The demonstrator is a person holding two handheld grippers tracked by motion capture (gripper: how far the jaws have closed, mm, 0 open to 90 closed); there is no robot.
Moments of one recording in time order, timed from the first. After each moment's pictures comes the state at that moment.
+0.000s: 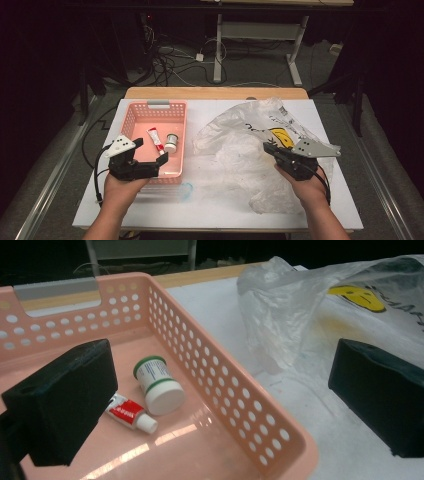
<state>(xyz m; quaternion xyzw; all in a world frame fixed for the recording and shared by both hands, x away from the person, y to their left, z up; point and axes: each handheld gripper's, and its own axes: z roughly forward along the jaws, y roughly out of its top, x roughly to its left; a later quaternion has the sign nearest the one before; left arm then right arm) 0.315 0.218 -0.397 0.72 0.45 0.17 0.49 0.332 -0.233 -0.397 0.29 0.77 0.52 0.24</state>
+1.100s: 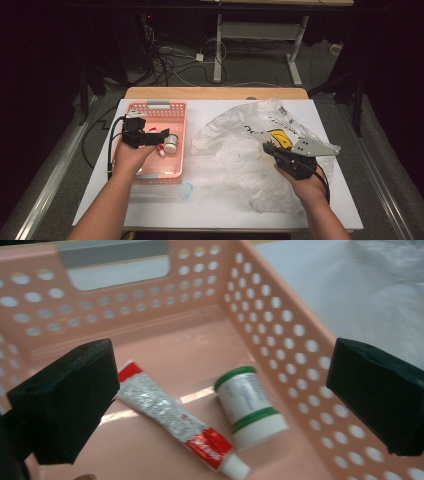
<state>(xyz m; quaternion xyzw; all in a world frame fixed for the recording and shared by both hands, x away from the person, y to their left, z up) 0.418 0.229 -0.423 0.73 0.54 0.16 0.39 0.338 -0.236 -0.404 0.29 0.77 0.52 0.23</state>
